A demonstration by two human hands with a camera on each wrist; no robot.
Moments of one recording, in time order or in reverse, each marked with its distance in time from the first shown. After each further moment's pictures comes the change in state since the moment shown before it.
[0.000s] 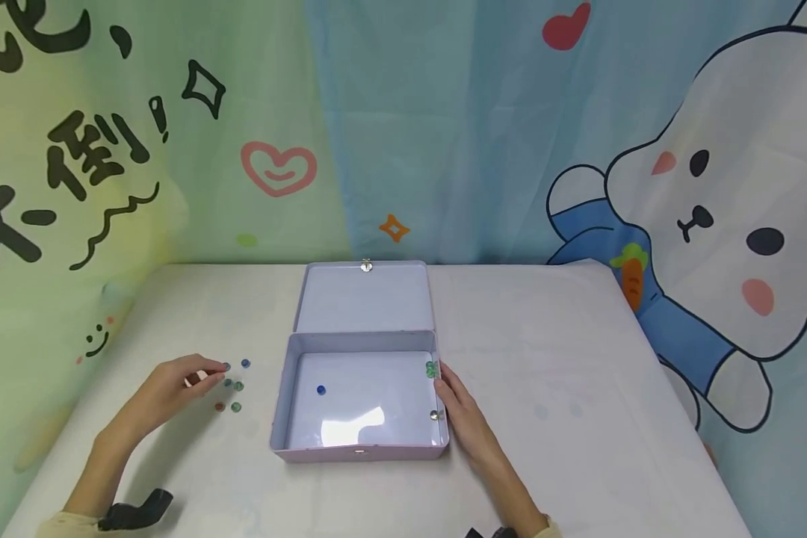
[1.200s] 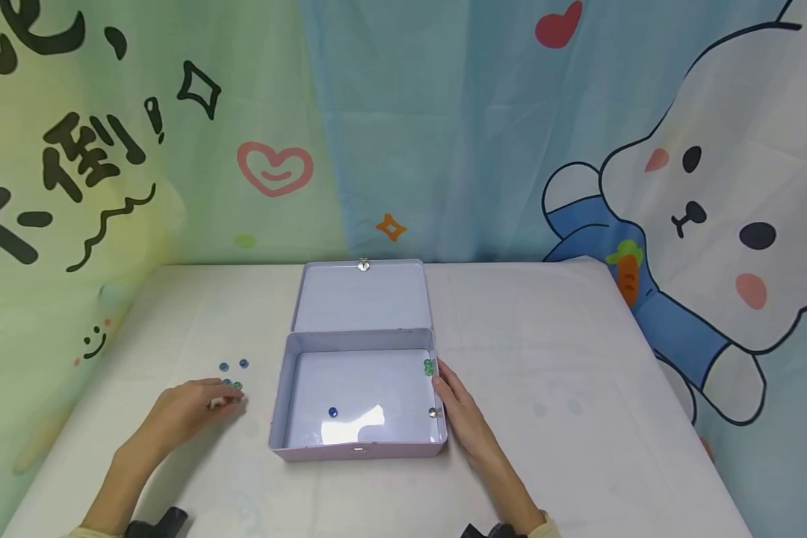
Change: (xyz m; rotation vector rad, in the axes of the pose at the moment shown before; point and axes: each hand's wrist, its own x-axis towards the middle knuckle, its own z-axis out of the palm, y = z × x) left_hand -0.011 0.021 0.029 0.285 -0.016 0.126; right_hand 0.000 0.000 0.001 -0.010 0.009 0.010
